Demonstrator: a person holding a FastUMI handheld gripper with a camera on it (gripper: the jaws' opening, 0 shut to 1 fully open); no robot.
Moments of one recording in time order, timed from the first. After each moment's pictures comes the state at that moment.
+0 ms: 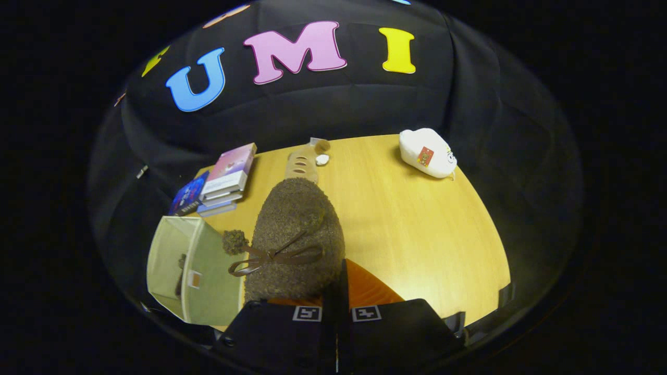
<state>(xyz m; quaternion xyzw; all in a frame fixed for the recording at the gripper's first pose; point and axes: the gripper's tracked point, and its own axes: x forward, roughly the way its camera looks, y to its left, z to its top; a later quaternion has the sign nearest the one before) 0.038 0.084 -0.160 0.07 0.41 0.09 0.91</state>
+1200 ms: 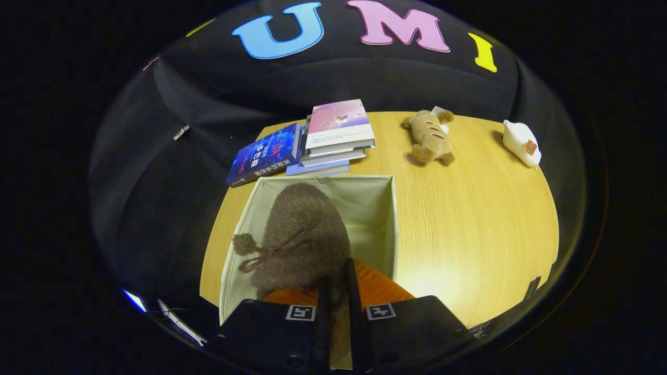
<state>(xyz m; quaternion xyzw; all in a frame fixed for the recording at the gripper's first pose) -0.032 0.374 -0.205 0.04 0.48 0.17 0.86</state>
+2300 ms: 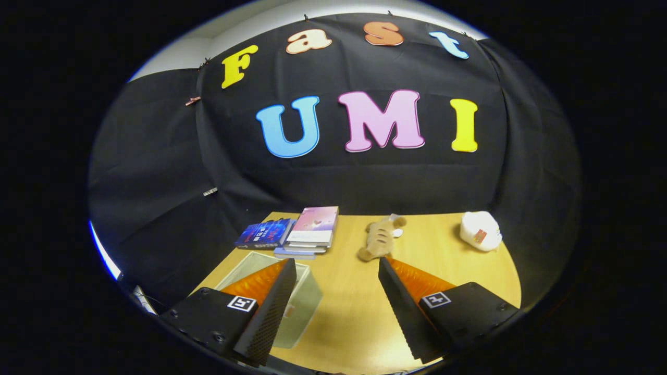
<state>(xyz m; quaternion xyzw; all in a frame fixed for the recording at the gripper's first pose) 0.016 0.164 -0.015 0.04 0.19 0.22 0.96</state>
